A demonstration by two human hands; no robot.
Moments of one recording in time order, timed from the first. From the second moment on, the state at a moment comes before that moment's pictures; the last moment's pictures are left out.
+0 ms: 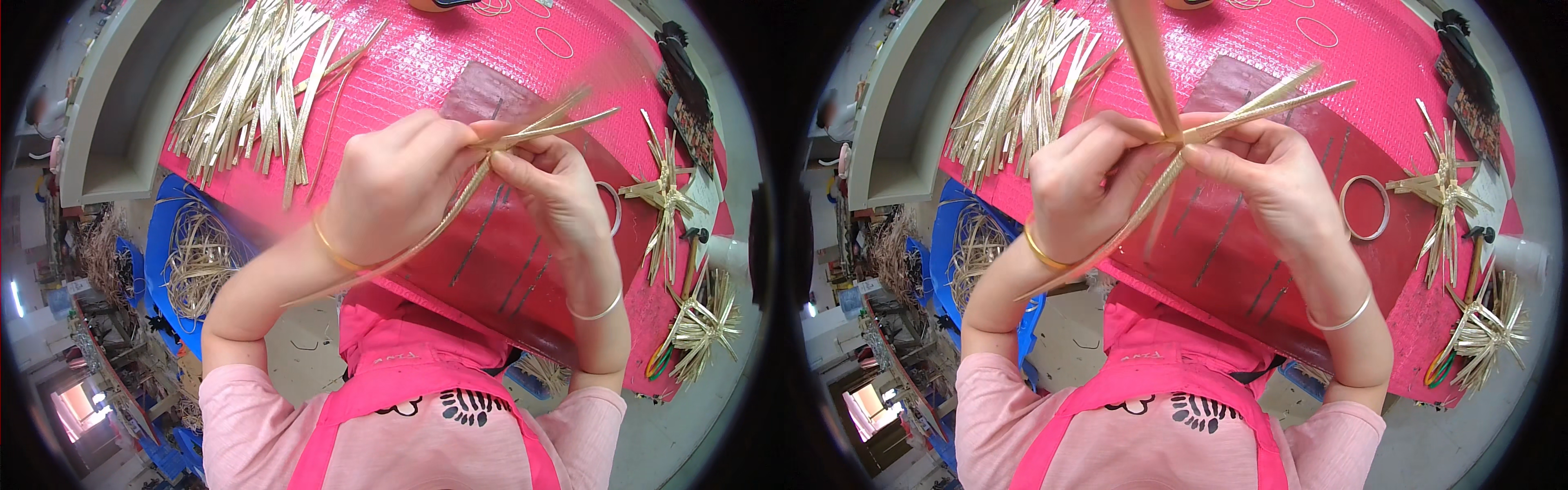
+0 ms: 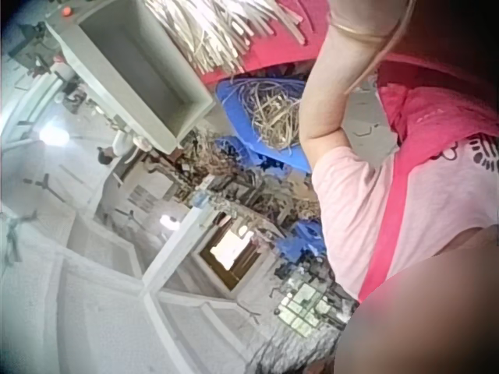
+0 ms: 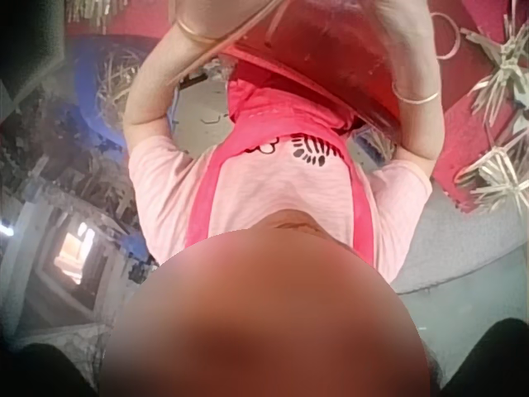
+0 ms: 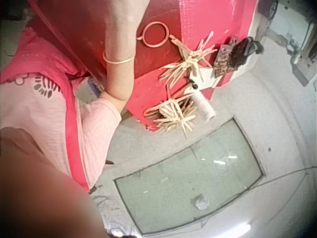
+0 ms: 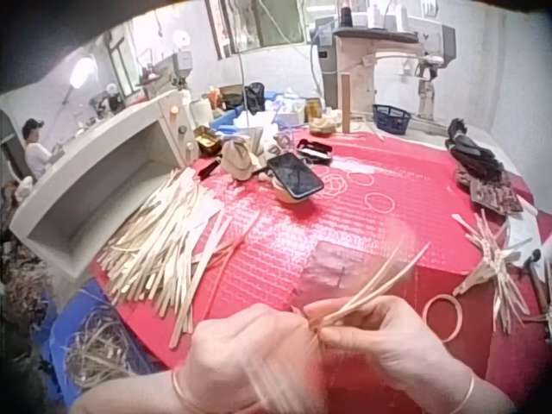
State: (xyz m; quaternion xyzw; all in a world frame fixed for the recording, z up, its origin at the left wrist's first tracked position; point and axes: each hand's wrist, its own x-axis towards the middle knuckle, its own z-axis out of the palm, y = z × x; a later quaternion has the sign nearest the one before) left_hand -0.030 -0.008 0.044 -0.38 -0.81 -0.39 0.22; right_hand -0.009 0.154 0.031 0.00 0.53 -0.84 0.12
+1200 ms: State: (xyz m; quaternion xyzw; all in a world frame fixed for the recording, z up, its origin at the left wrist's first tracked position) left_hand -0.035 -0.001 0.041 -0.36 -0.88 -0.31 0.04; right_hand -0.011 0.176 0.027 -0.05 0.73 -0.68 0.12
